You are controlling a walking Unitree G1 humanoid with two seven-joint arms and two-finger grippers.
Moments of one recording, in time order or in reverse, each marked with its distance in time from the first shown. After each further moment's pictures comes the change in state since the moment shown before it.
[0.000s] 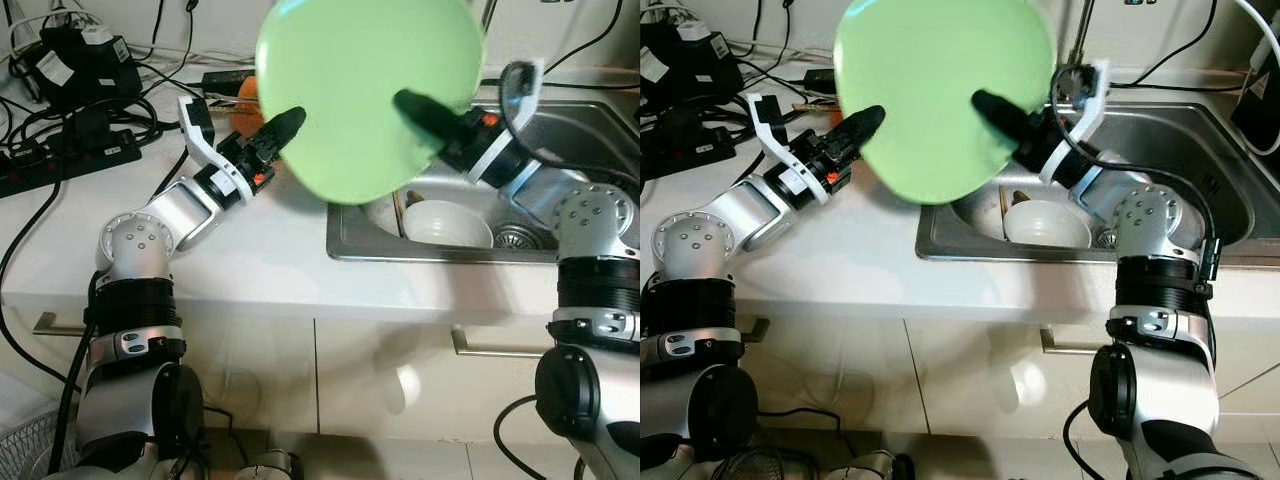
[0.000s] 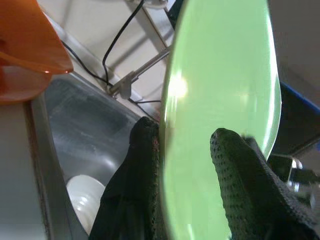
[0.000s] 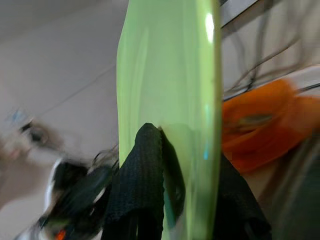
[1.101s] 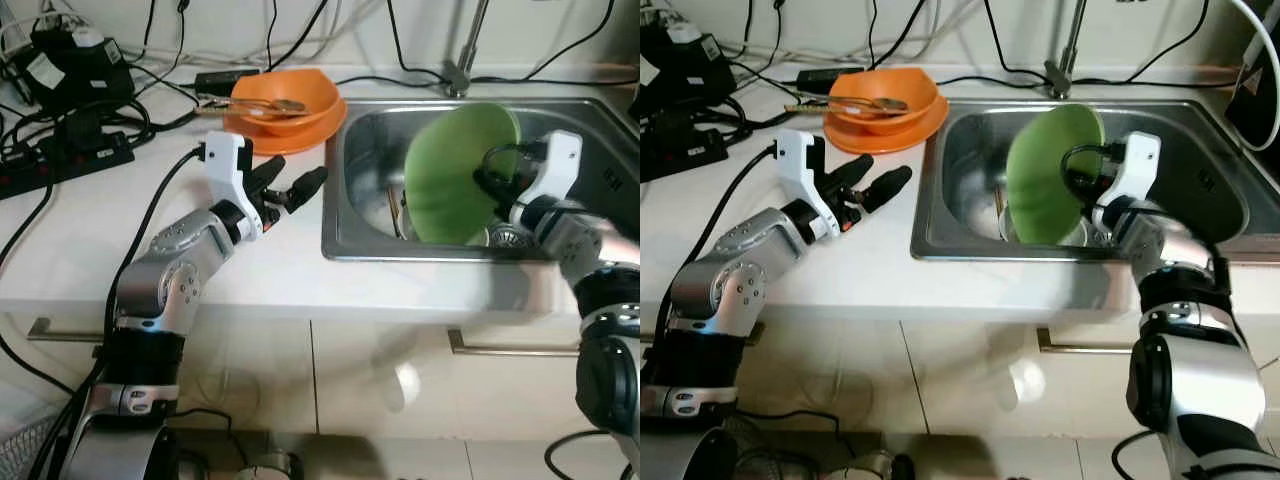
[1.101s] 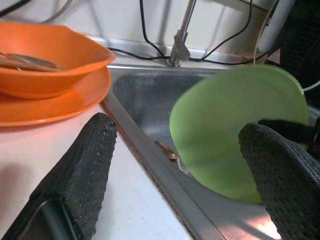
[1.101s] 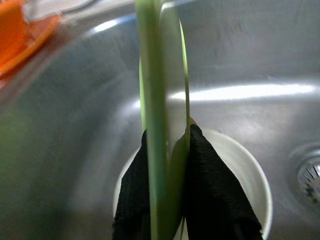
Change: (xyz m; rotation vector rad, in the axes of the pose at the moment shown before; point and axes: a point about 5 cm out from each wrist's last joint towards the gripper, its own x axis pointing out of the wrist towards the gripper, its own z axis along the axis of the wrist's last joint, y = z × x) left arm -0.013 0.011 -0.033 0.700 0.106 0.189; right arm -0.065 -0.102 -0.035 -0.337 0.223 -0.697
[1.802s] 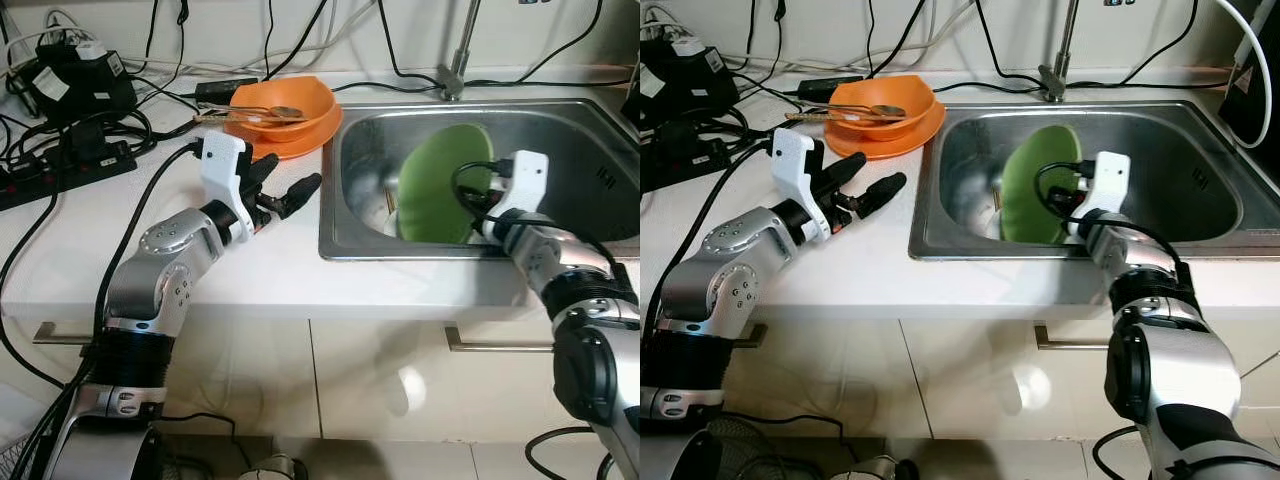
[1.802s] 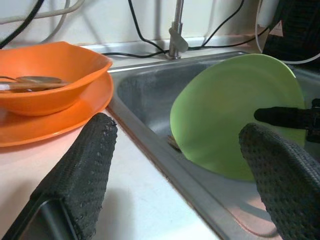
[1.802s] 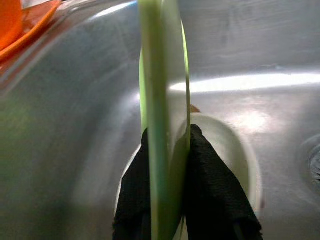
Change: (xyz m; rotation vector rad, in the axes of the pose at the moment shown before) left arm -0.006 0.006 0.000 0.144 0.042 -0.017; right arm 0.015 0.022 -0.018 -0.036 0.033 -0.021
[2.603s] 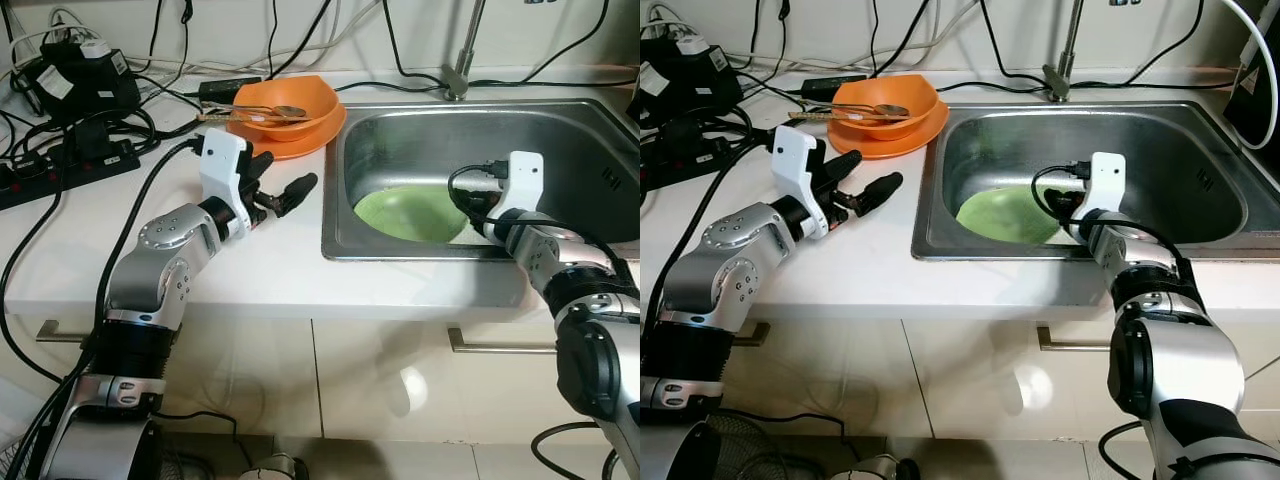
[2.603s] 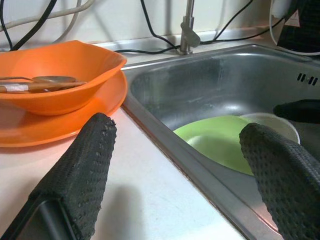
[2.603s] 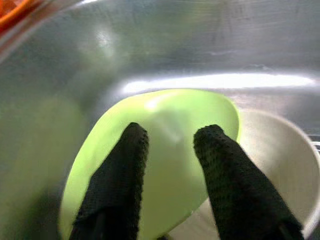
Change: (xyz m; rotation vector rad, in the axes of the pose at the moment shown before) left arm 0.003 0.008 0.001 0.037 0.016 0.032; right arm -0.005 -0.014 0.004 -0.057 0.023 -0.043
